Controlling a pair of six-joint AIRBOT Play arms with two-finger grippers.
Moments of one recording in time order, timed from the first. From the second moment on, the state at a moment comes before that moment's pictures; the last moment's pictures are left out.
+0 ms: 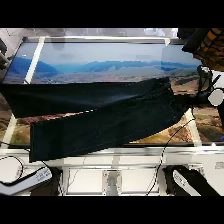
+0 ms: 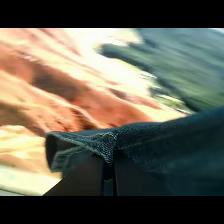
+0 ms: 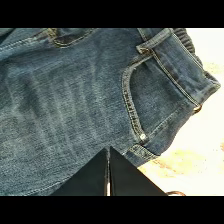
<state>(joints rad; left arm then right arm) 0.56 -1.25 1.60 1.37 -1.45 -1.35 -0.08 -0.93 1.01 -1.60 1.15 1.63</state>
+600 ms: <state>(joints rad) 0.63 -1.79 1.60 1.20 -0.86 -1.42 -0.08 -0.99 0.98 -1.60 1.11 1.66</state>
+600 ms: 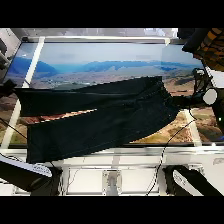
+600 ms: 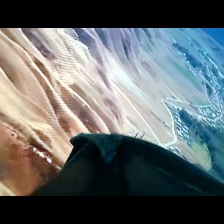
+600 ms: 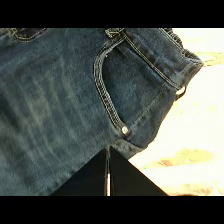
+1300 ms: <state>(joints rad) 0.78 -1.70 1.57 1.30 -1.29 -1.25 -0.22 -1.02 0.97 -1.60 0.97 1.64</state>
